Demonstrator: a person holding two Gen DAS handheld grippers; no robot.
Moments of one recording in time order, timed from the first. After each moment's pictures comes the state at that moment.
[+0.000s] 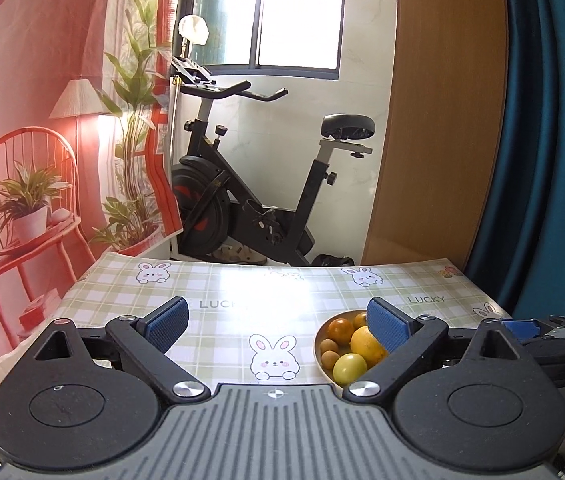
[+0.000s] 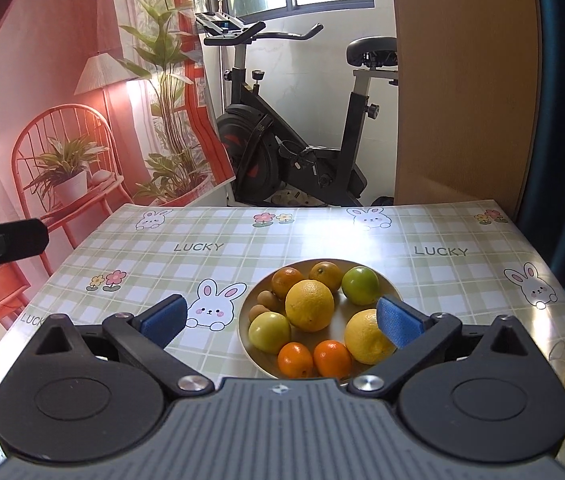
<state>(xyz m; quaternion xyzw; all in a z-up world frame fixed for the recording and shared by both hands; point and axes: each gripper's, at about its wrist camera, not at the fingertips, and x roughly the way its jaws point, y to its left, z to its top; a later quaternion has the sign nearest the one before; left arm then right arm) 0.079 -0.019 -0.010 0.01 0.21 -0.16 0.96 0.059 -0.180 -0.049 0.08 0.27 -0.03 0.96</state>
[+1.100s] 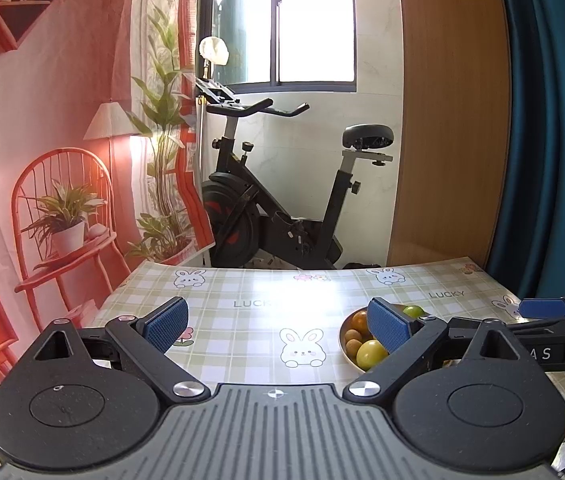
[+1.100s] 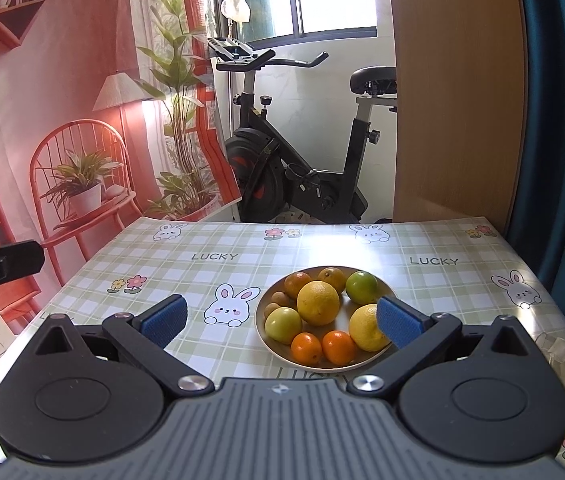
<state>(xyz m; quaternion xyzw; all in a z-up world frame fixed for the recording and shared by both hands) 0.032 -0.020 -0.007 0.04 0.19 -0.11 0.98 0.010 -0.160 -0.039 0.06 0.24 -0.02 0.97</state>
